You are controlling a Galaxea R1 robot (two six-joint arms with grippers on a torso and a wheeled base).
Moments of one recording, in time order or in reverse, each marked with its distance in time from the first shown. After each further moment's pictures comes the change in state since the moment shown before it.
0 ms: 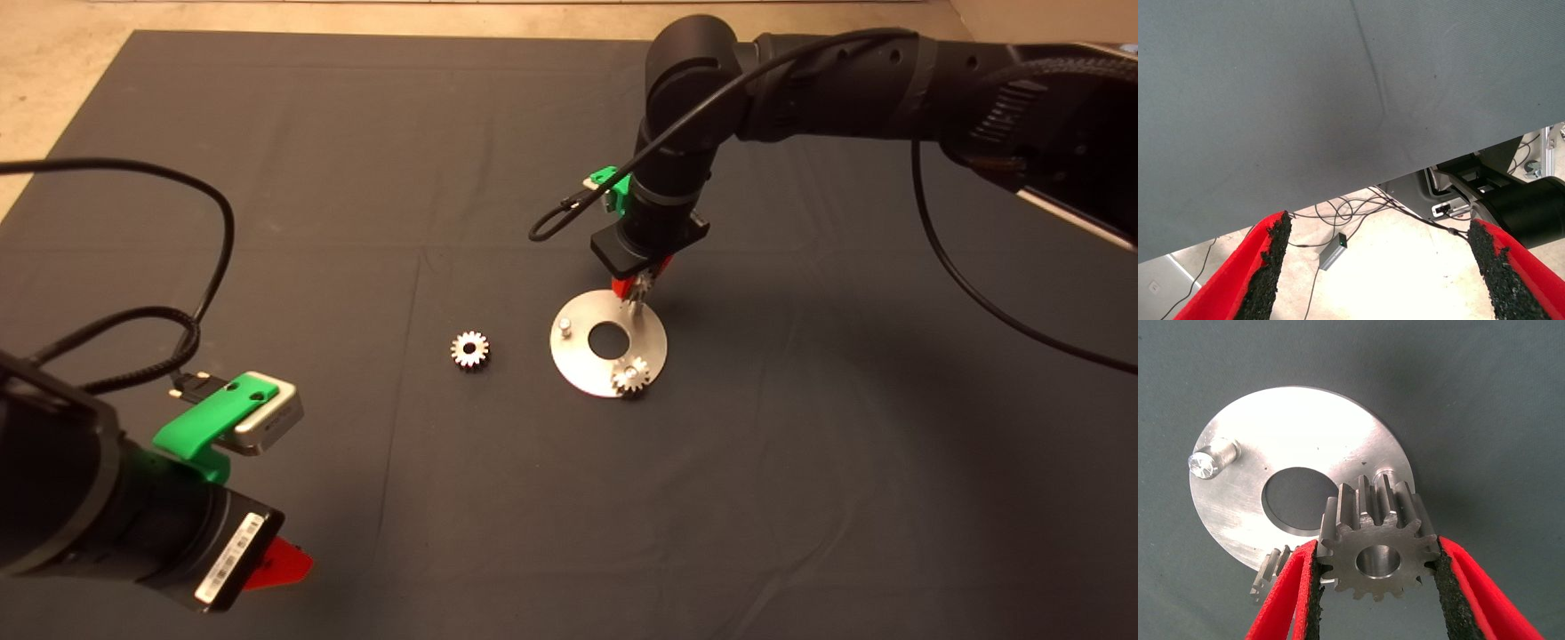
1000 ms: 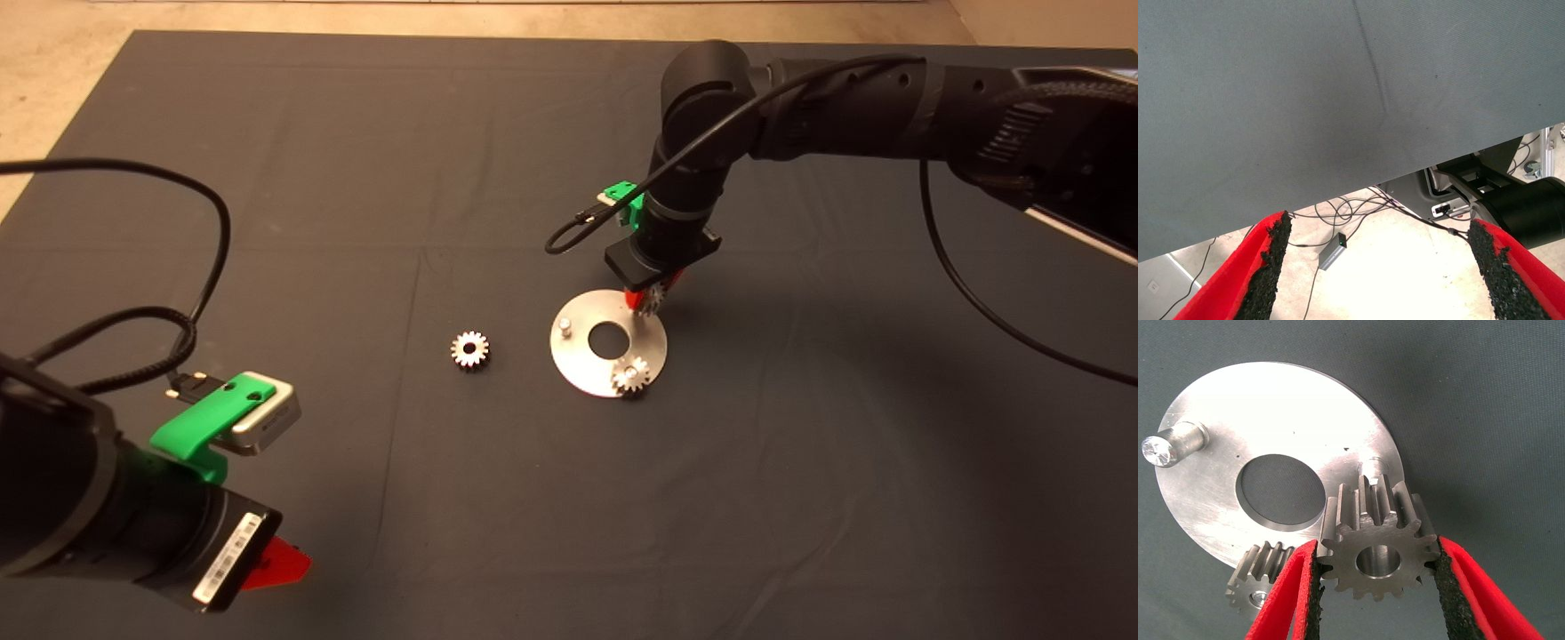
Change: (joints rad) left arm 0.000 -0.003 0.000 0.000 0.000 0.000; right arm -0.022 -0.034 0.021 -0.007 0.000 0.001
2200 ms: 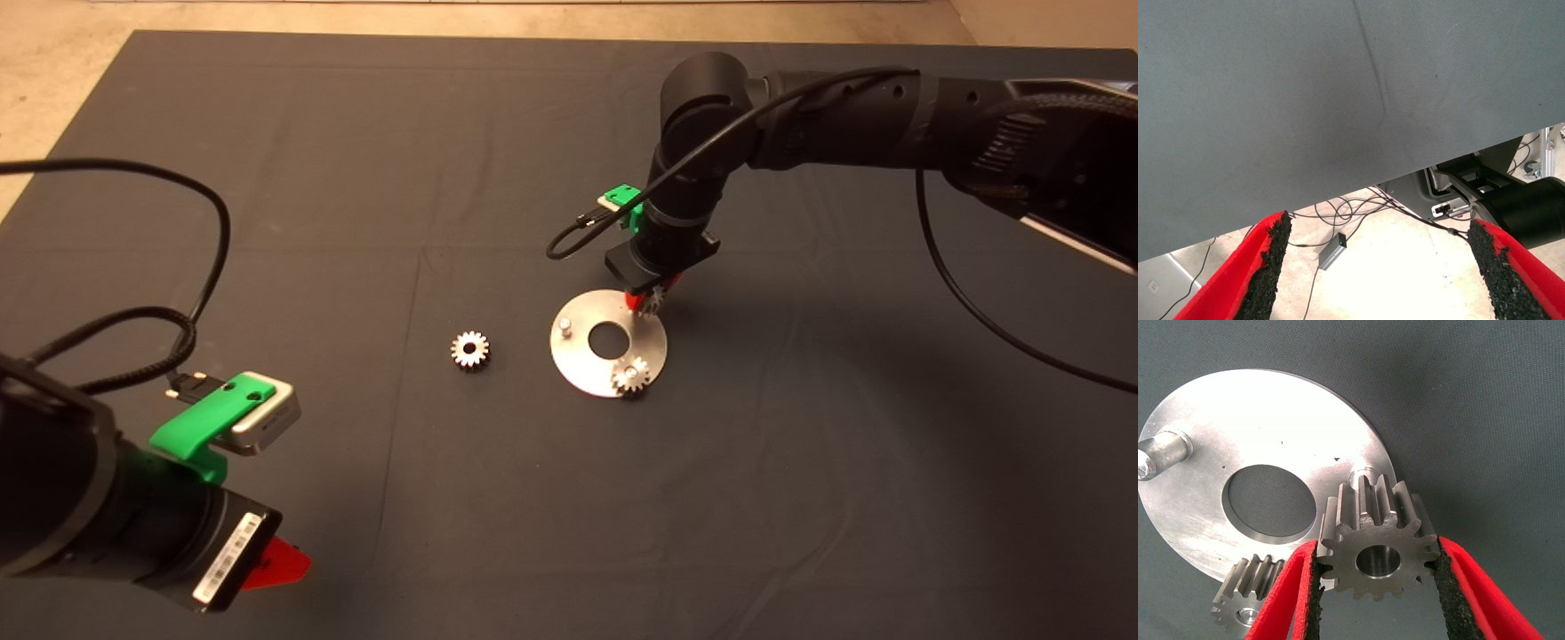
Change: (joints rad) left arm 0.000 0.000 0.000 0.000 0.000 0.000; right arm -0.016 -0.002 -0.001 -0.040 0.000 0.000
